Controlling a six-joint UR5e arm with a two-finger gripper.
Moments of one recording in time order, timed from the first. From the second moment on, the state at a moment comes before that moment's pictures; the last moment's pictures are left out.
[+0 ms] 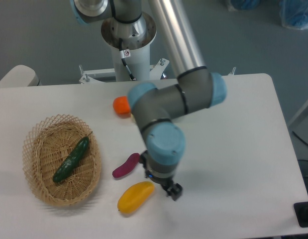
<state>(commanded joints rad) 2.41 -2.24 -1.22 -1.27 1.54 1.29</state>
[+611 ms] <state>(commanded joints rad) 2.43 -2.29 -1.17 -1.27 1.57 1.35</state>
